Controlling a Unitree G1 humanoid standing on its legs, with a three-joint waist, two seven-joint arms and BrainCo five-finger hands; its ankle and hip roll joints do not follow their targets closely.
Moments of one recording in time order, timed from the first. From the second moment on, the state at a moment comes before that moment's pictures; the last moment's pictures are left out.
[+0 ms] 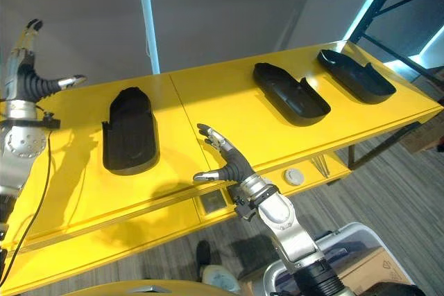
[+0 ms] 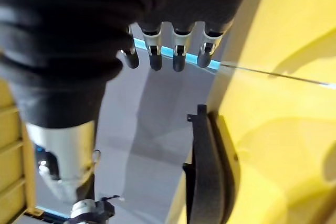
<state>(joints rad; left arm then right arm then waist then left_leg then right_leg) -0.29 0.66 0.05 0.07 0.36 -0.16 0.46 0.01 -0.52 0.30 -0.25 0.21 -0.28 0.16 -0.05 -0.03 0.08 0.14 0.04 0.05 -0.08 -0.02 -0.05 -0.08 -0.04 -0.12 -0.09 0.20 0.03</state>
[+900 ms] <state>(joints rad) 0.14 0.39 0.05 -0.22 0.06 -0.35 0.48 -0.27 -0.35 0.58 0.02 0.25 -0.27 0.14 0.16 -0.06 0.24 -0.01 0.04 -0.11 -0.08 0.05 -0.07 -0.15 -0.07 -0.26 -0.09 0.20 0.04</state>
